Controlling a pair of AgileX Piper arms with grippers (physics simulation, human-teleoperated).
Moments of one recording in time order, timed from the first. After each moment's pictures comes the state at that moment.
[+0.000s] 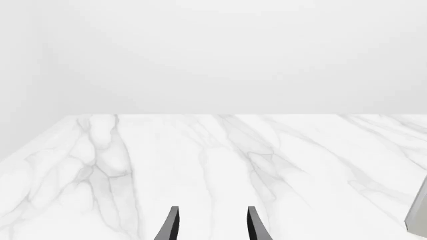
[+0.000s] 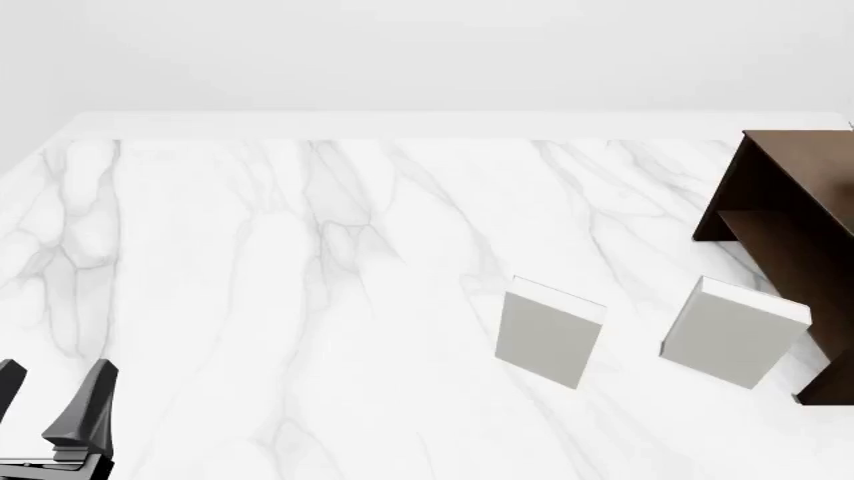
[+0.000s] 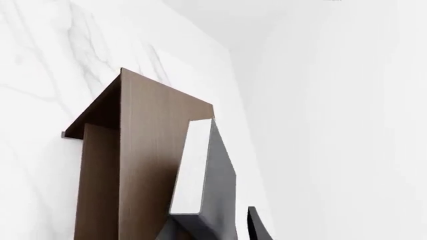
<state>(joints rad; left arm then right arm) 0.00 0.00 0.00 0.00 0.00 -0.55 1.46 -1.03 -0.06 -0.84</state>
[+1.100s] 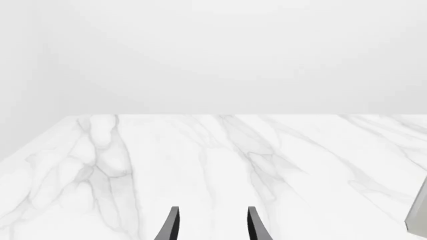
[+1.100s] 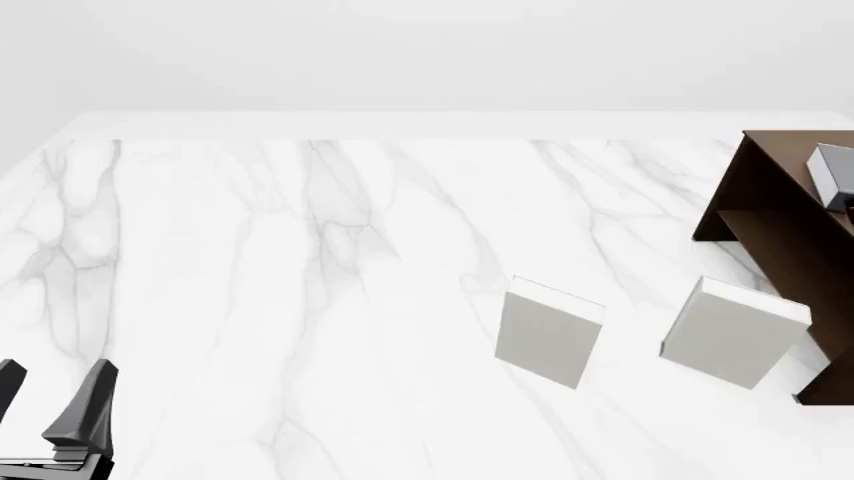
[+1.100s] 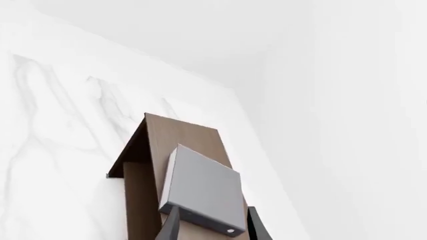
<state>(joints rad) 0.00 0.00 0.00 0.00 0.00 -0.45 1.16 -0.81 -0.15 -0.62</state>
